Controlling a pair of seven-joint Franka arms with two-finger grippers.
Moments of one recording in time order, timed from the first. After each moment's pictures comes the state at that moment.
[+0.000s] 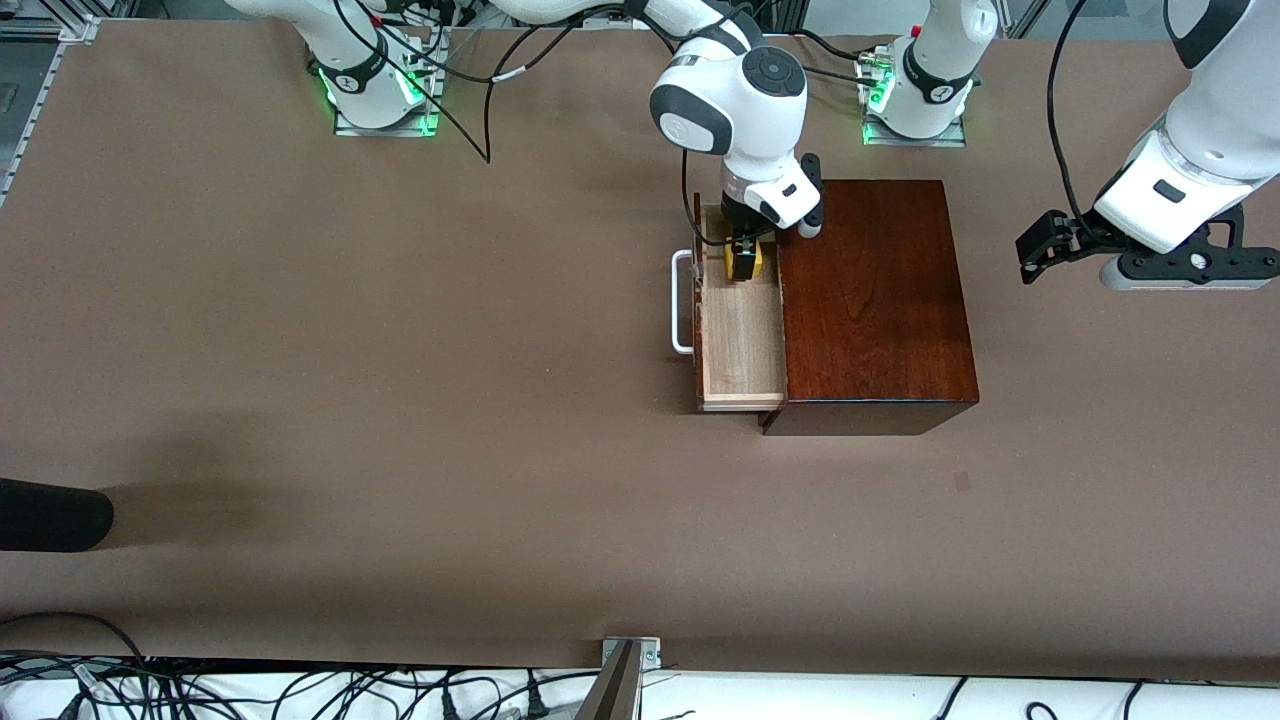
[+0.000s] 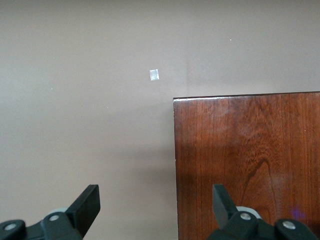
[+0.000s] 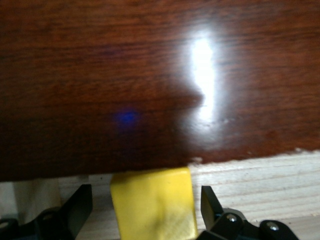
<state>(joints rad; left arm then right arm) -0.01 -0.01 -0.12 -1.70 0.09 1.69 -0.13 1.03 0.87 0.05 -1.09 -0.16 2.03 -0.39</state>
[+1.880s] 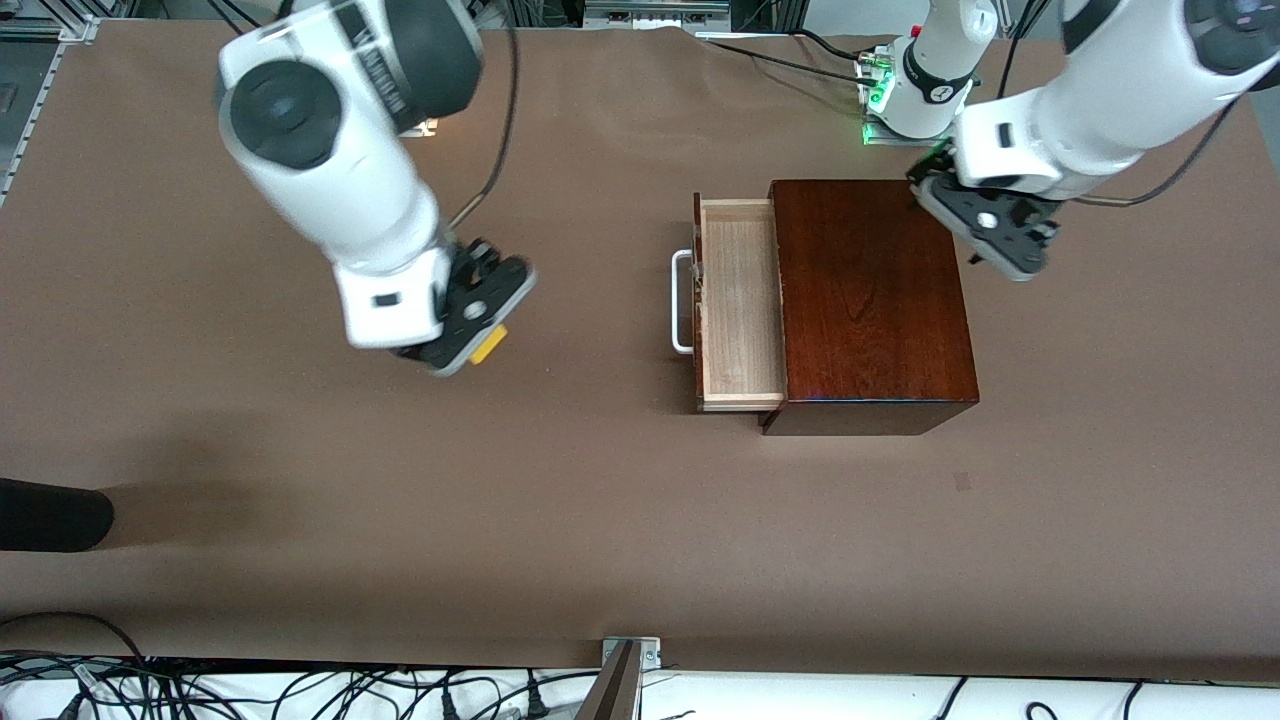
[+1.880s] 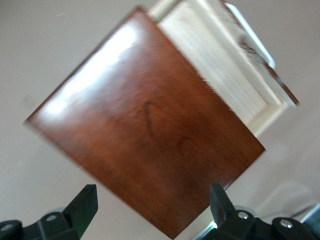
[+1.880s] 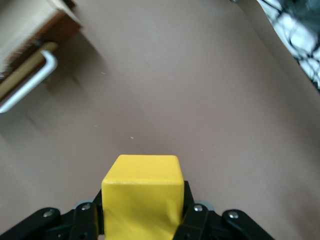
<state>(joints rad) -0.07 0.03 -0.26 -1.69 -0.08 1.56 0.50 0.44 0.49 -0.01 -1.13 0.05 1.65 -0.40</state>
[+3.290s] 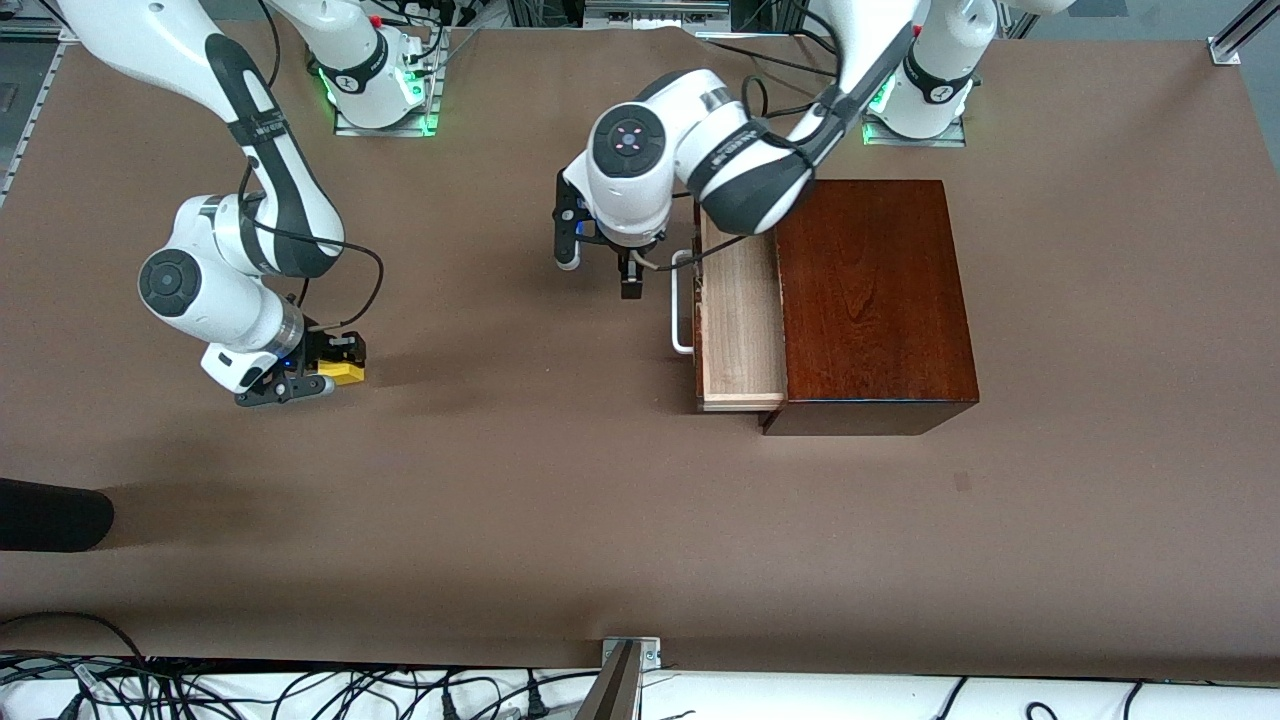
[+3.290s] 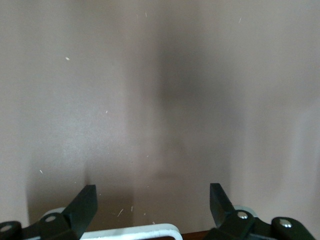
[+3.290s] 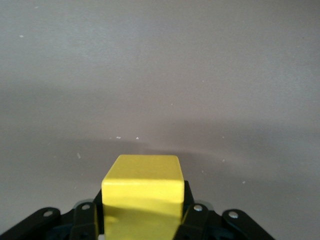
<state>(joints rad) -0.60 0.62 -0.33 -1.40 0.08 1.88 0.68 0.09 0.39 -0.01 -2.09 0.08 2.43 -0.14</state>
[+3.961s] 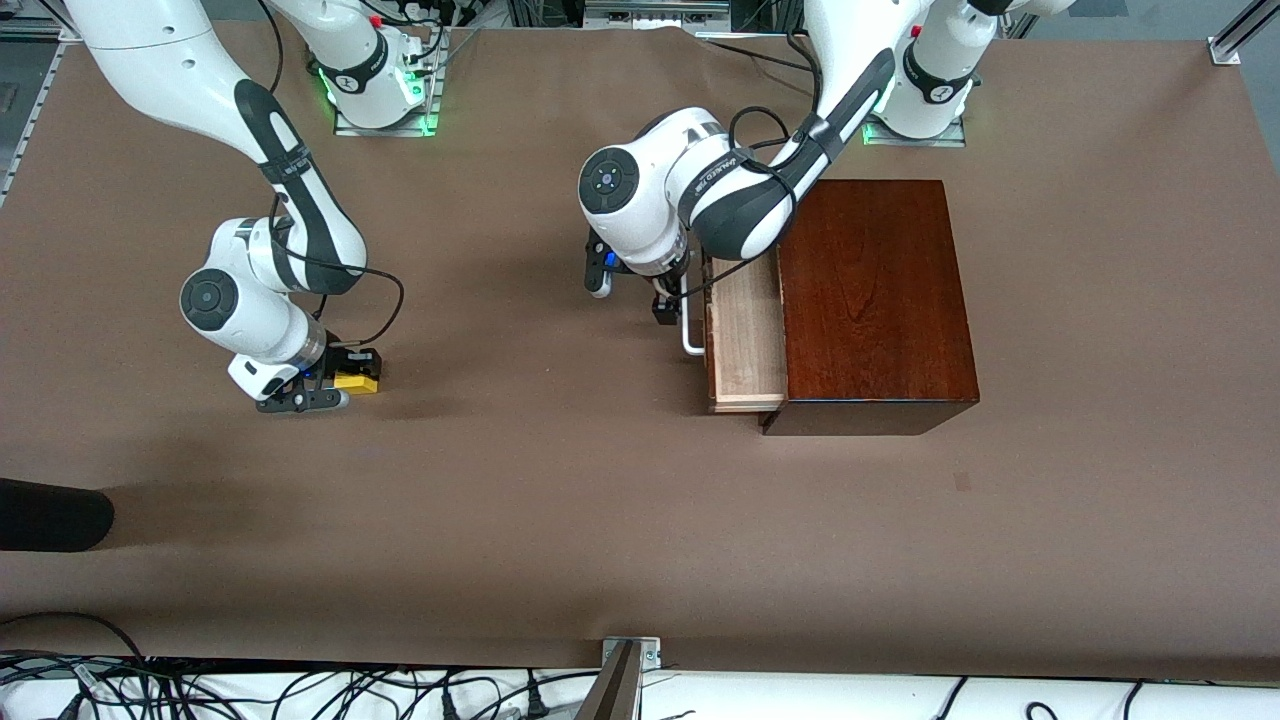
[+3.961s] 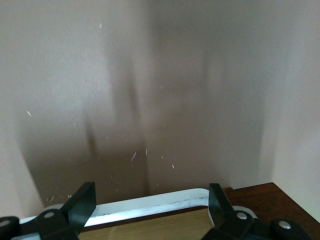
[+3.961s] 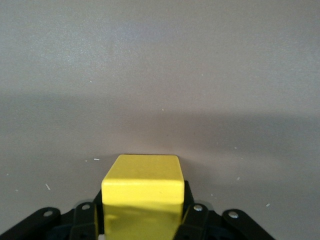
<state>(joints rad) -0.59 0.67 -0.30 -1.41 0.27 1.75 0.70 0.09 0.48 -0.01 -2.10 0.08 2.55 -0.07</state>
